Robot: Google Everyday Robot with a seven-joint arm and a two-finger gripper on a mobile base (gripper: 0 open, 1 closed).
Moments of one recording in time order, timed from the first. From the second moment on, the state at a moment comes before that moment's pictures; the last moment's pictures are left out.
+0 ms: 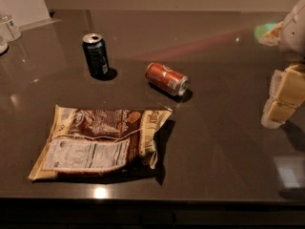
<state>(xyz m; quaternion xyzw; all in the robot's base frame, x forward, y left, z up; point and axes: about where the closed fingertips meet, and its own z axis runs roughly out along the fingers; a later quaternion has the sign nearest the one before) 0.438 -0.217 0.976 -0.60 0.78 -0.03 0.16</state>
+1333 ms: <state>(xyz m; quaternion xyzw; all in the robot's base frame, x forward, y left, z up) 0.538 -0.155 0.945 -0.59 0.80 -0.01 0.15</state>
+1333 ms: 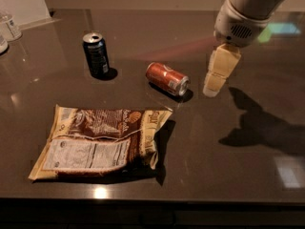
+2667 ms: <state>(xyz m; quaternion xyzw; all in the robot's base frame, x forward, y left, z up) 0.603 -0.061 0.869 -0.47 0.88 0.02 0.08</state>
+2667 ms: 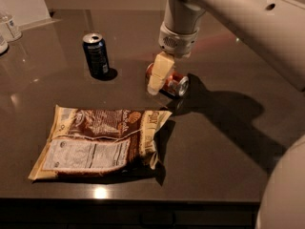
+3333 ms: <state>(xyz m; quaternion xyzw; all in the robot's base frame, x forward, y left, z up) 0.603 -0.054 0.848 -0.44 0.90 0.01 0.05</state>
